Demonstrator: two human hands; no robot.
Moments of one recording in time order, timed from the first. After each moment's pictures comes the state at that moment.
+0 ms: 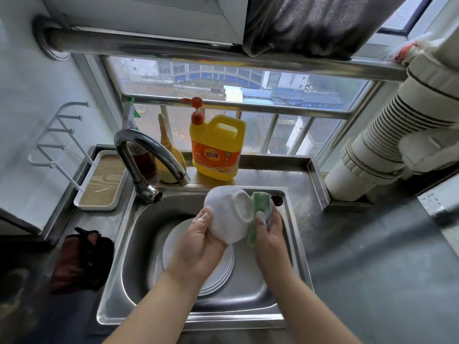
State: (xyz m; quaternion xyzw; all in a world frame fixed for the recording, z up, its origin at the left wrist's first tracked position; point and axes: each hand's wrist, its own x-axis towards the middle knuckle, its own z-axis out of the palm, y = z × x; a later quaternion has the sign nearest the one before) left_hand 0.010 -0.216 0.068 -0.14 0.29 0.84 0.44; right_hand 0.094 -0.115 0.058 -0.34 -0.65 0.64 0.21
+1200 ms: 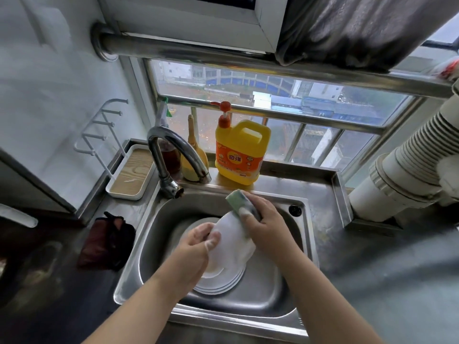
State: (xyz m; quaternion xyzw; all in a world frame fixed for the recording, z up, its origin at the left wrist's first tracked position) left_hand 0.015 -0.268 0.064 -0.01 0.55 0.73 0.40; right_hand 0.061 -0.102 0.085 -0.20 -0.83 0.52 0.05
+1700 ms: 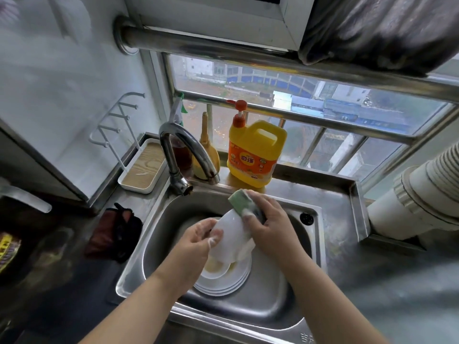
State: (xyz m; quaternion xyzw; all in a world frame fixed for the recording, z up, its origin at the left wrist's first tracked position) left_hand 0.007 -0.267 0.054 0.05 0.57 0.73 0.37; right_hand 0.049 -0.096 0.088 -0.17 -0.86 0.48 0.04
